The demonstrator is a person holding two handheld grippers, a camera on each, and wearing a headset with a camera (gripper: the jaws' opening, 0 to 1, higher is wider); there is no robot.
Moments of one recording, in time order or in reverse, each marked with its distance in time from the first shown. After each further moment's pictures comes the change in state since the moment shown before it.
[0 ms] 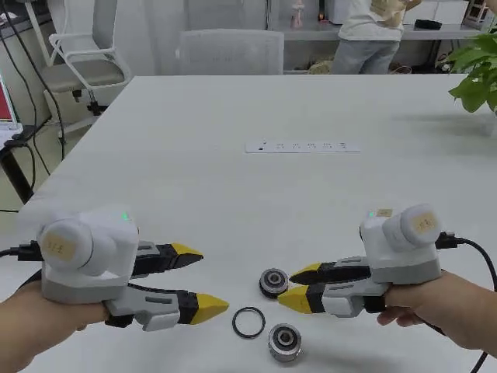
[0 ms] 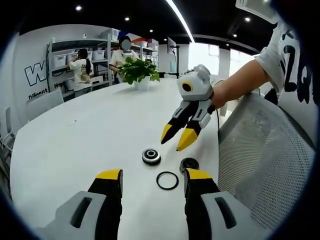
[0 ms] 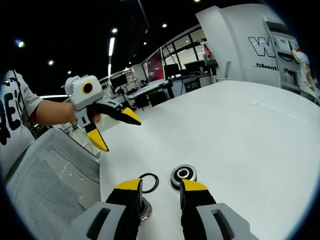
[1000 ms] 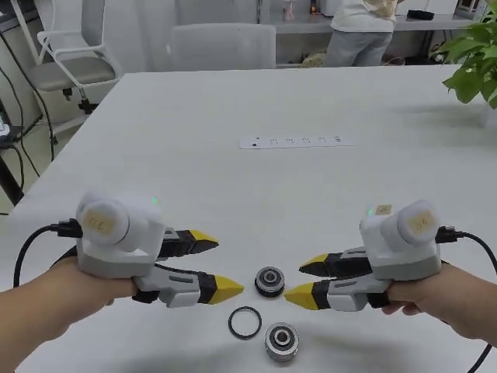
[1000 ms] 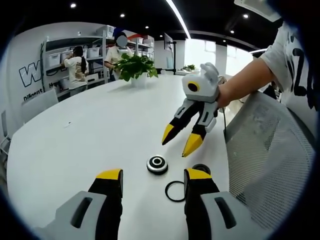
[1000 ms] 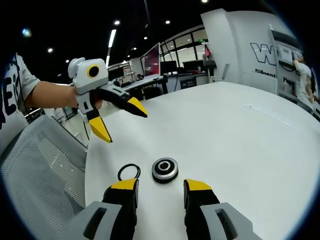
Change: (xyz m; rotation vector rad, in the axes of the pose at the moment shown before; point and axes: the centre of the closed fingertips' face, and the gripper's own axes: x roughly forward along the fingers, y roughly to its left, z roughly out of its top) left arm 0.035 0.019 0.006 0.018 0.031 -0.035; right arm -0.002 -0.027 -0.012 -0.074 0.042 -0.070
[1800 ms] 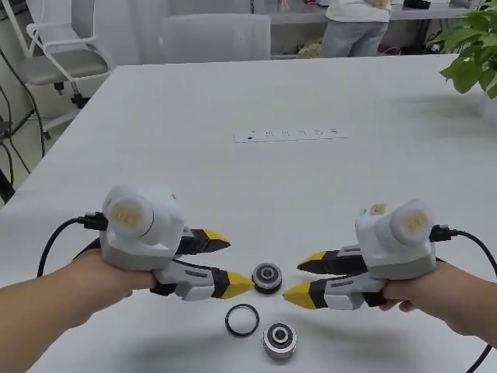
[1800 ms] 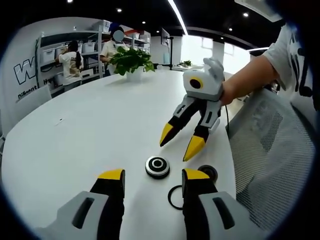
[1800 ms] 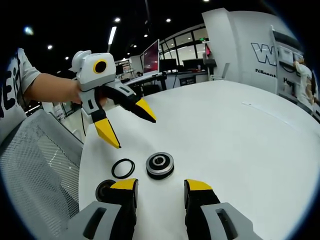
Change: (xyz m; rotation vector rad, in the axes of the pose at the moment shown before) left arm 0.033 0.000 -0.006 0.003 0.042 -0.049; right arm 0.006 -0.008 -0.010 -0.013 0.017 -0.010
